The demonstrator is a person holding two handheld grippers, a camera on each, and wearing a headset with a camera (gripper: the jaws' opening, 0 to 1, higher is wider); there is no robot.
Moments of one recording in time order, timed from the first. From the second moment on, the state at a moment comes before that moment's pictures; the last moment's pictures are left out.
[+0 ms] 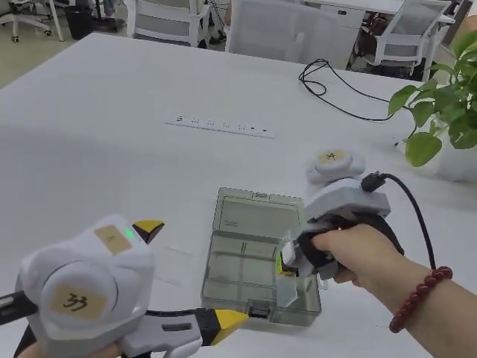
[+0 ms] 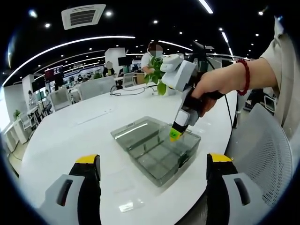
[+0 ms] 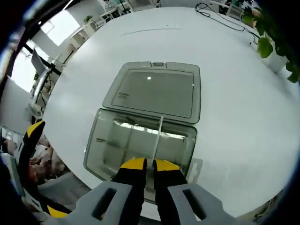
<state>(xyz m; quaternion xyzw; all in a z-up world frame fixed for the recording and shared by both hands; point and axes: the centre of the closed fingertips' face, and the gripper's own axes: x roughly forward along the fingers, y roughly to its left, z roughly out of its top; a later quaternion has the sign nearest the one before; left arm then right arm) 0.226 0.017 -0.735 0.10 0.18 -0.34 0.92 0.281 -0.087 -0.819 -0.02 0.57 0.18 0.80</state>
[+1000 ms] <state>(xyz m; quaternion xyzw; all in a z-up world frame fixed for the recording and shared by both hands) 0.225 0.031 -0.729 0.08 0.19 -0.31 0.93 0.283 -0.084 -0.838 -0.07 0.54 0.18 0.82</state>
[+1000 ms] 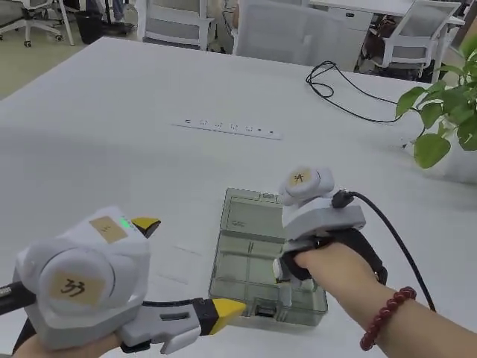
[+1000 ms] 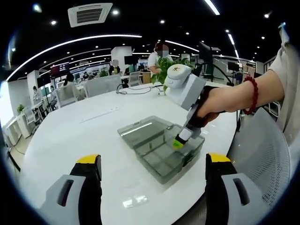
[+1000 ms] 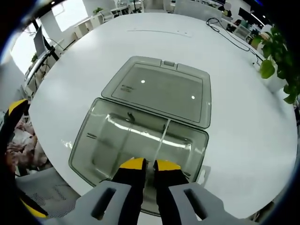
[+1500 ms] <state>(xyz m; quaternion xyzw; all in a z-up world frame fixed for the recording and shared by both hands) 0.225 0.035 -0.721 0.08 0.19 -0.30 0.93 0.287 -0.078 -0.817 -0.02 0.49 0.23 0.84</state>
